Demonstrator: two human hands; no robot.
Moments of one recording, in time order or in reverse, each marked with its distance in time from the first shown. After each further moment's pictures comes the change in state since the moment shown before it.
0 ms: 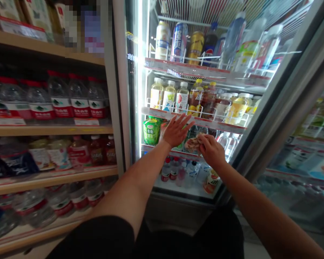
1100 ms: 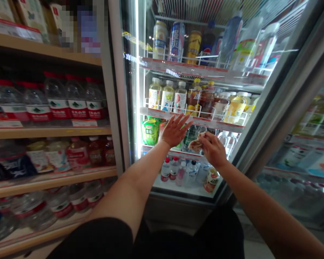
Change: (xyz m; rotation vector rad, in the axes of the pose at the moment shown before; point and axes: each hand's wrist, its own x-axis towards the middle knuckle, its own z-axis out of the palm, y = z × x) left_hand -0.002 -0.001 0.001 -0.009 -0.023 -0.007; right_hand -0.007 0.010 -0.002 0.072 -0.012 0.007
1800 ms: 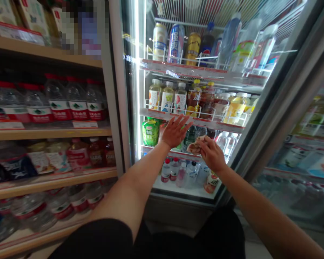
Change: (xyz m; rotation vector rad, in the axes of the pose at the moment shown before) left_hand 0.001 0.001 -0.001 0.007 0.033 0.002; right_hand -0.017 -0.002 0.009 -0.001 -0.014 -0.053
